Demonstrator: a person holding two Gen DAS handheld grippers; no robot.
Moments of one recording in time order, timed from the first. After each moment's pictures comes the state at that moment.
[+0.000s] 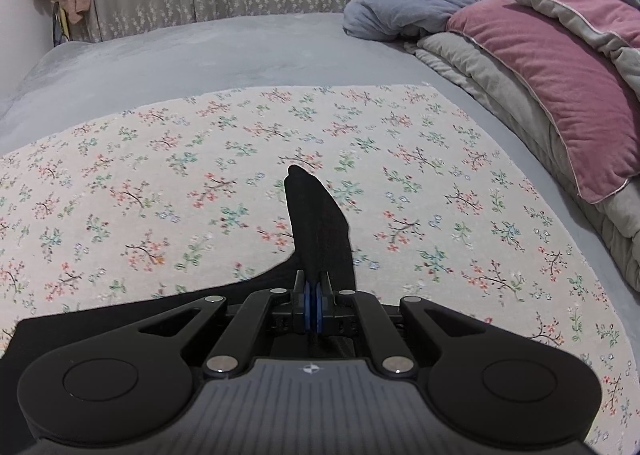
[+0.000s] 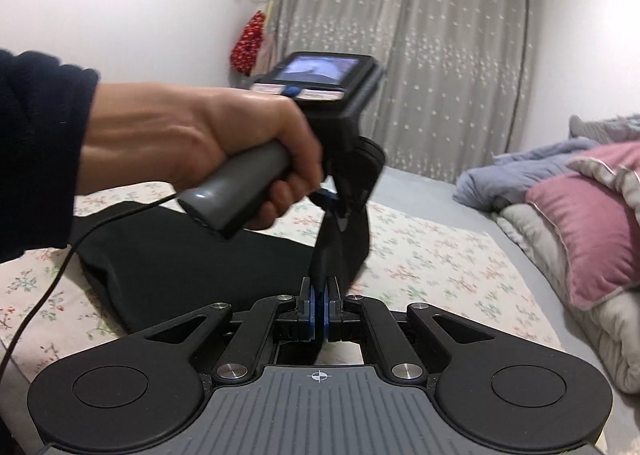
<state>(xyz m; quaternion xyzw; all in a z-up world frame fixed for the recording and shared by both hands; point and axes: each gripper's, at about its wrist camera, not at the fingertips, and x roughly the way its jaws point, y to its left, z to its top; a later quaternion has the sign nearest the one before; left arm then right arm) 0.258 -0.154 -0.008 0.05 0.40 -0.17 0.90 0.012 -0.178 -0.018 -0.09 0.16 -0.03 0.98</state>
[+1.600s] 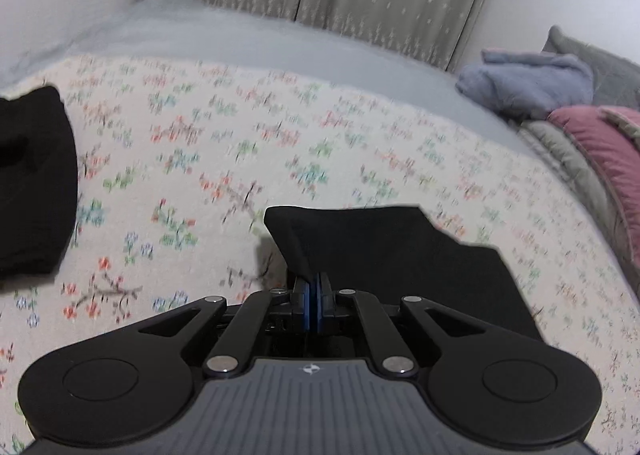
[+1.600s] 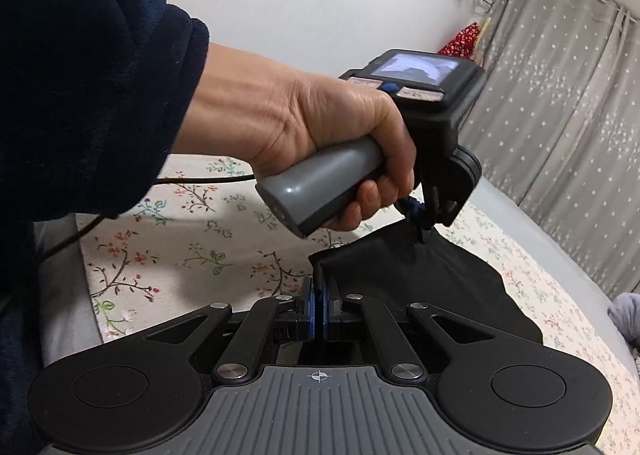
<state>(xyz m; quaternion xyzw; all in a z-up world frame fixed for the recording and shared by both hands) 0.267 0.162 -0.067 -0.09 0.36 -0.13 0.92 0.099 0.055 -0.060 -0.27 0.18 0.18 0.93</state>
